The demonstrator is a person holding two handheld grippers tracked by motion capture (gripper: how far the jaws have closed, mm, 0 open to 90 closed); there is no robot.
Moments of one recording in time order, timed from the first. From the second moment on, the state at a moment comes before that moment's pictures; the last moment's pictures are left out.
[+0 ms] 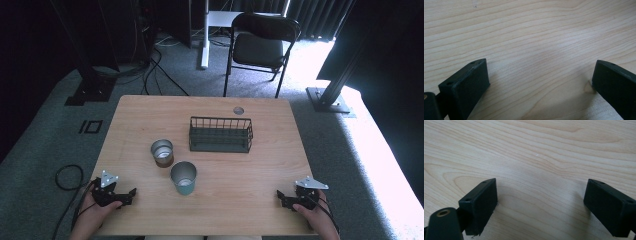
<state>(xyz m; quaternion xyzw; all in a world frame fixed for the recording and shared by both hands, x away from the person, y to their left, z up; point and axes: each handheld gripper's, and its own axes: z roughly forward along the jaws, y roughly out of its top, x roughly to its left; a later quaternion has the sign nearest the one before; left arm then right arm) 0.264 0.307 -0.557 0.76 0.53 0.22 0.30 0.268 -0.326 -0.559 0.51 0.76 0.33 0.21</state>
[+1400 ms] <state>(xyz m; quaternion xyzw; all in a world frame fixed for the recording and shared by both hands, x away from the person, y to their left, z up) 0.265 0.307 -0.557 0.76 0.53 0.22 0.30 0.281 -0.293 -0.551 0.43 0.80 0.36 0.19</state>
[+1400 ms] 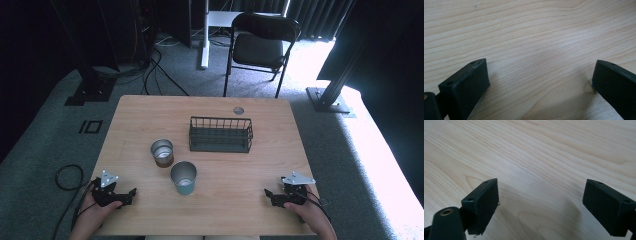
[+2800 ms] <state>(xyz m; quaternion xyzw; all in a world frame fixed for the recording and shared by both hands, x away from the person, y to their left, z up) 0.264 0.307 -0.557 0.76 0.53 0.22 0.30 0.300 -0.207 -0.537 0.33 0.84 0.41 0.15</state>
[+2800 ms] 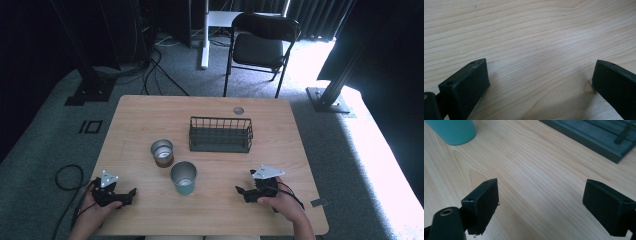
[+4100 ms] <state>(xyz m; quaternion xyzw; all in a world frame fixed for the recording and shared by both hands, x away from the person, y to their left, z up) 0.264 0.307 -0.557 0.76 0.53 0.22 0.30 0.304 -0.119 -0.522 0.22 0.86 0.45 0.11</state>
